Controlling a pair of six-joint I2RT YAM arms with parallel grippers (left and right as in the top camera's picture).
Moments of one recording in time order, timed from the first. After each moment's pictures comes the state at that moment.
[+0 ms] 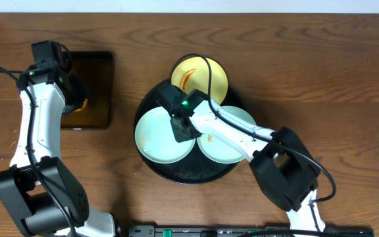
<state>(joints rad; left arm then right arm) 0.27 1.70 1.36 -0.89 -0.11 -0.48 0.83 2.12 1.63 -0.94 0.06 0.53</state>
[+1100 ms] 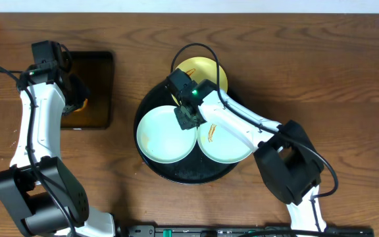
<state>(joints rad) 0.27 1.70 1.36 -0.89 -0.11 -0.48 0.75 2.14 1.64 -0.85 0.05 0.36</state>
